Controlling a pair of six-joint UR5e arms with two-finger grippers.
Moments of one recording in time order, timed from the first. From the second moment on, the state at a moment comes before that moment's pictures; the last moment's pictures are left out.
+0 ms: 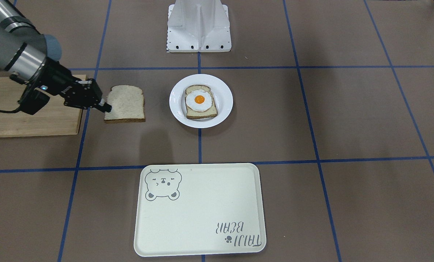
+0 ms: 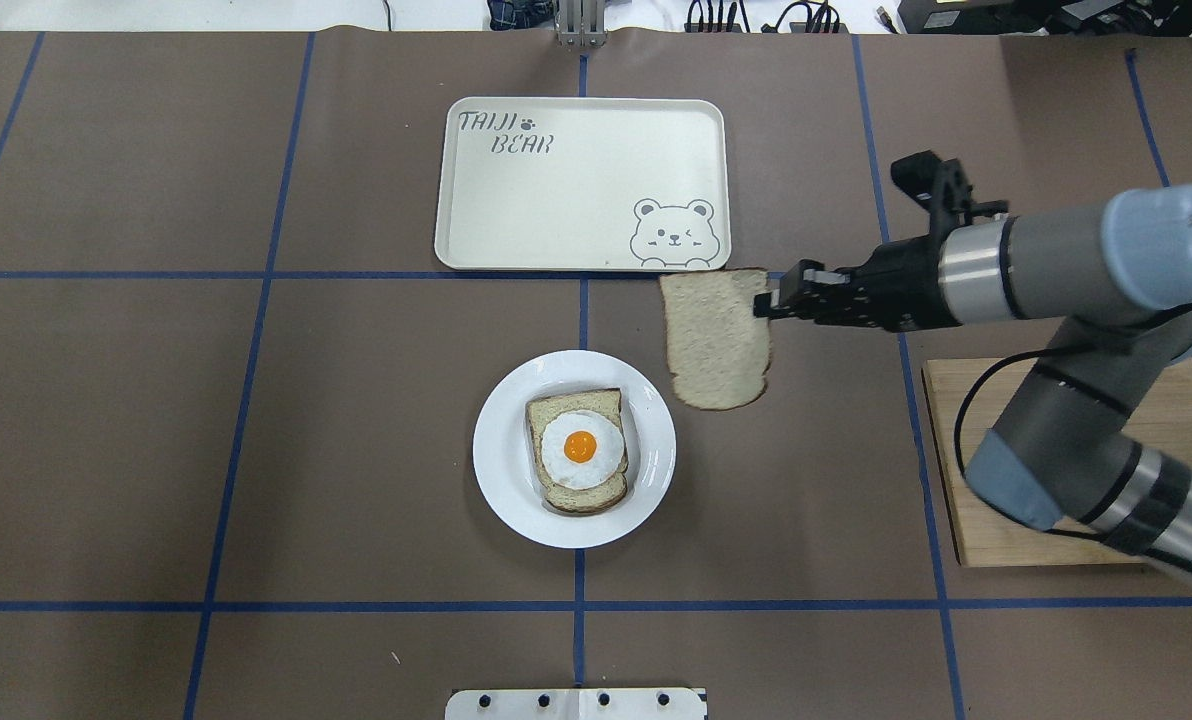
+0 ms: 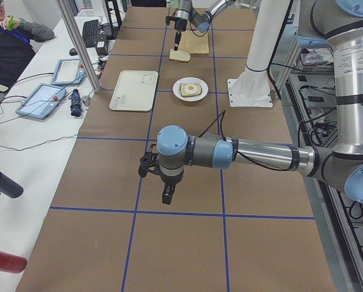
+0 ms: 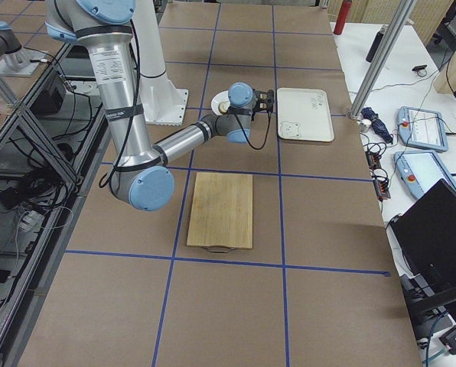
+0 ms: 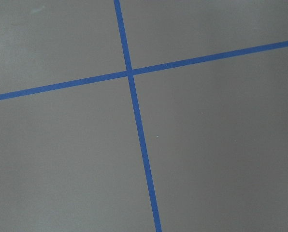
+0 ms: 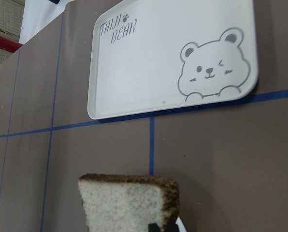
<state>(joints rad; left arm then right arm) -1.55 -1.40 -1.87 -1.56 -2.36 0.09 0.69 -1.30 1.75 -0.51 2.04 1.50</state>
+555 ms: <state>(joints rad) -1.55 -1.39 -1.87 -1.56 -2.36 0.09 0.47 -1.18 1.63 -0.52 1.78 1.48</state>
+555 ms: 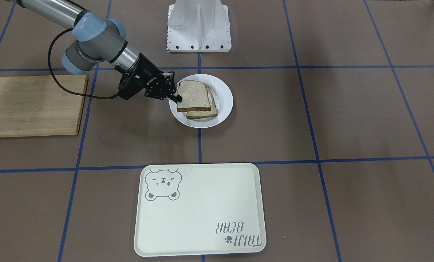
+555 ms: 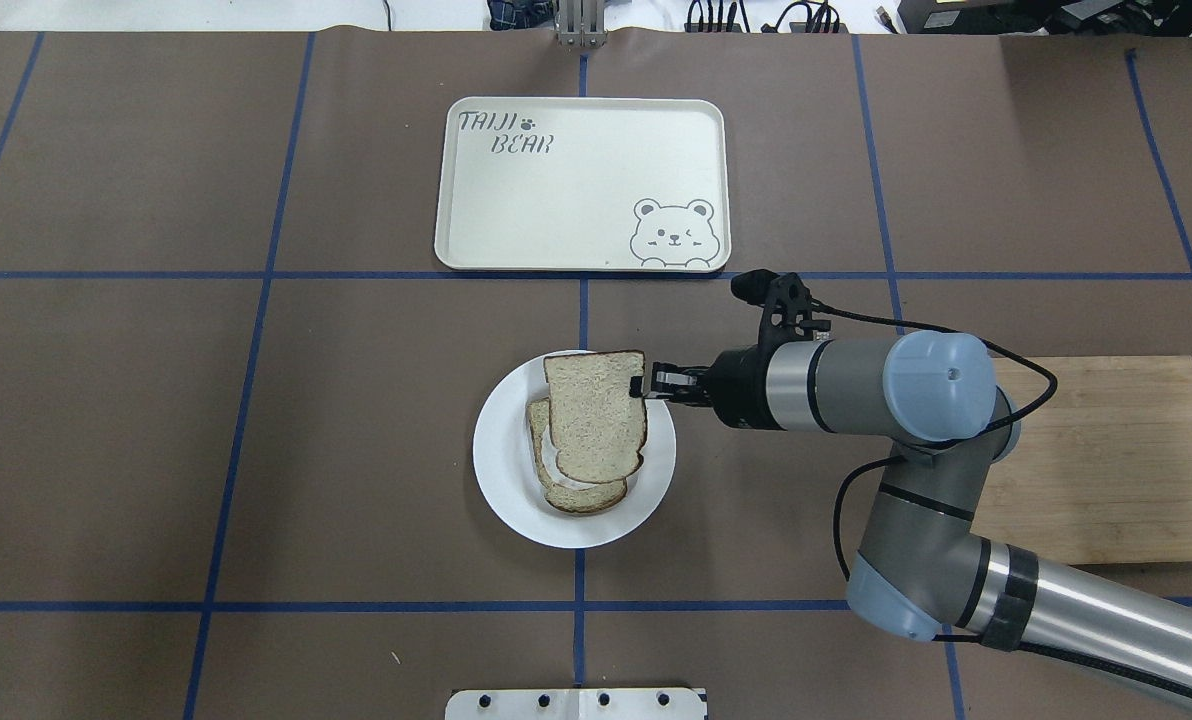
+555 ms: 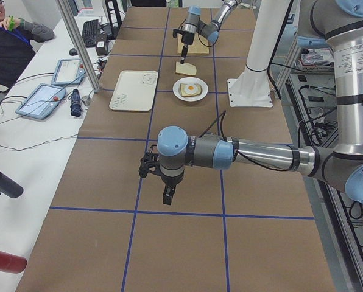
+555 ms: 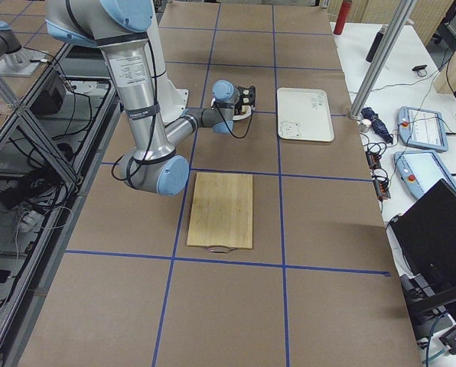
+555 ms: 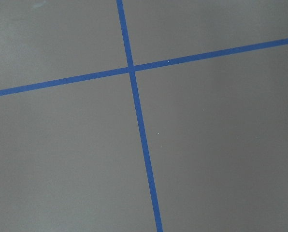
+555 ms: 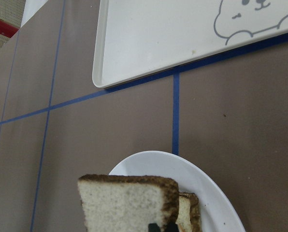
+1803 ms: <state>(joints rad) -1.56 -1.39 -1.87 -1.56 -2.36 0.09 0.50 -1.16 1.60 -0.55 1.79 1.42</state>
